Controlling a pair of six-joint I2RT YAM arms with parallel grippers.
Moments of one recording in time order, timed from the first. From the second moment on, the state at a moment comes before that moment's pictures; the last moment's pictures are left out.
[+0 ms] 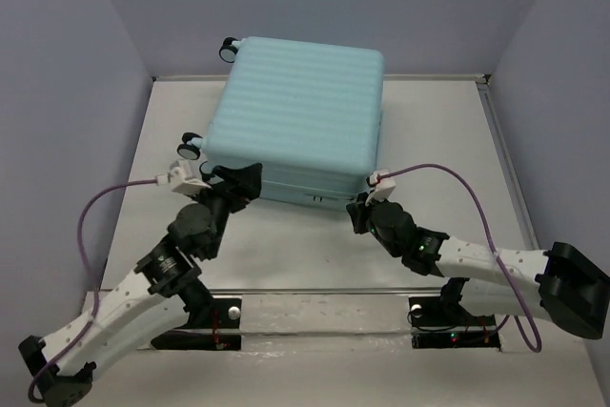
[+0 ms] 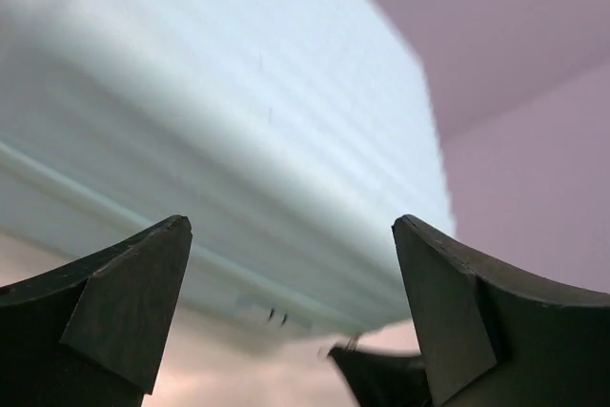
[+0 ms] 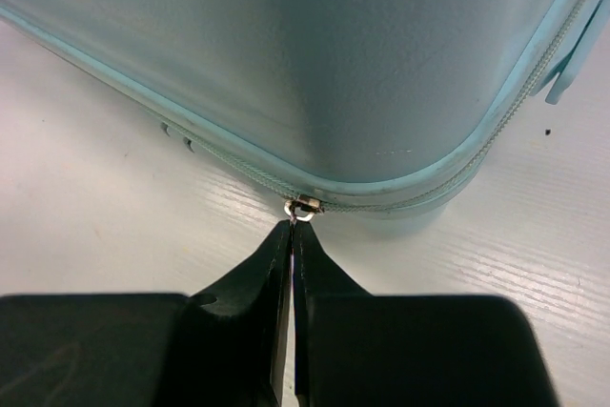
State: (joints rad) left arm -0.86 0.53 0.48 -0.03 -0.66 -0.87; right arm 1.00 1.09 0.42 0.31 0.45 0.44
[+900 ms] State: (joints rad) left arm 0.23 0.98 0.76 -0.09 0.18 -0.82; right arm 1.00 1.07 0.41 0.30 0.43 0.44
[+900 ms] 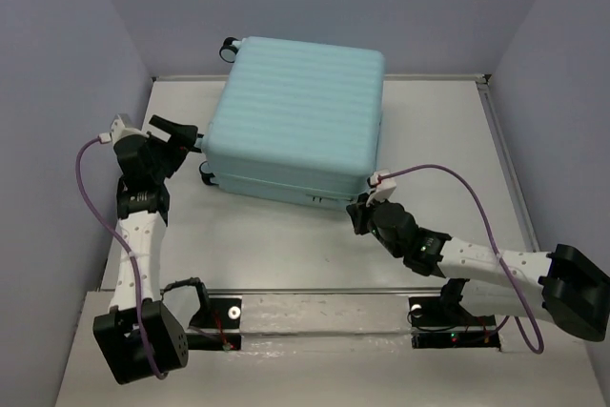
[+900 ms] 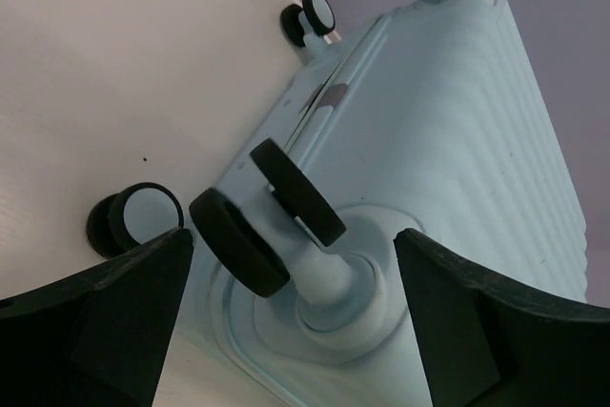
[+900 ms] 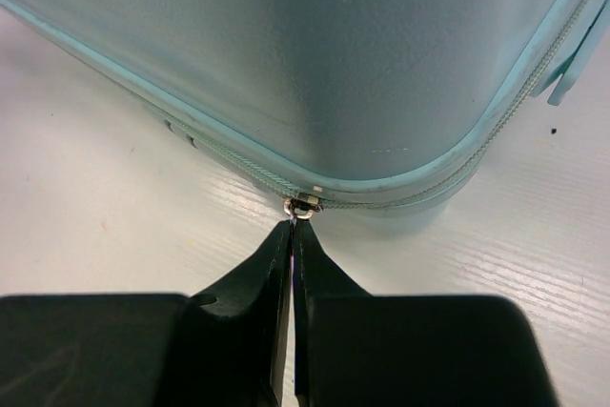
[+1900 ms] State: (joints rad) left arm 0.24 1.10 0.68 0.14 0.26 -1.05; right arm 1.00 1.07 0.41 0.30 0.41 0.44
